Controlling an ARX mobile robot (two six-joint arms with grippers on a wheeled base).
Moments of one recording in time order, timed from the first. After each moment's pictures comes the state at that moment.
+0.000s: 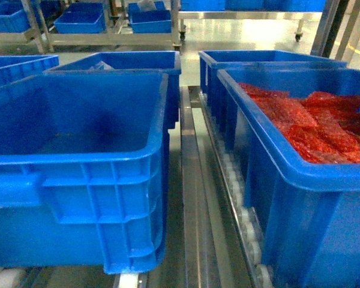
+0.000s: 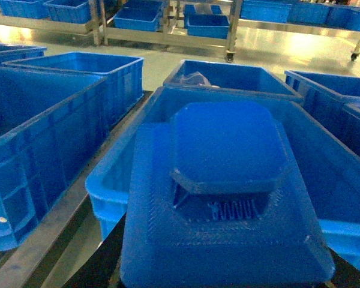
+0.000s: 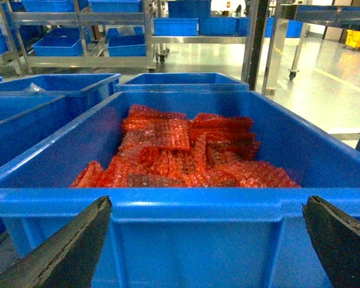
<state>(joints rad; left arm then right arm) -0.28 0.23 0.22 -0.09 -0.42 -0.10 0.00 0.01 0.01 -0.01 0.00 0.00</state>
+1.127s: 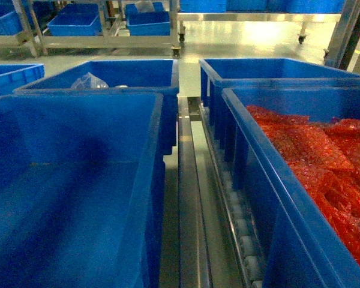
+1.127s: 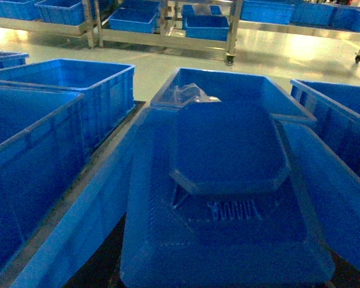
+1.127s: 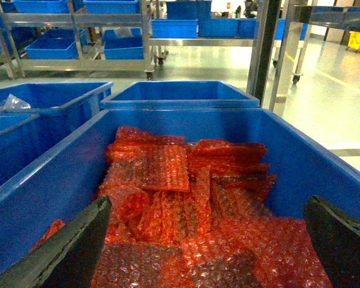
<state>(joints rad) -0.28 0.23 0.22 -0.09 -0.42 -0.10 0.00 0.01 0.01 -0.01 0.00 0.00</state>
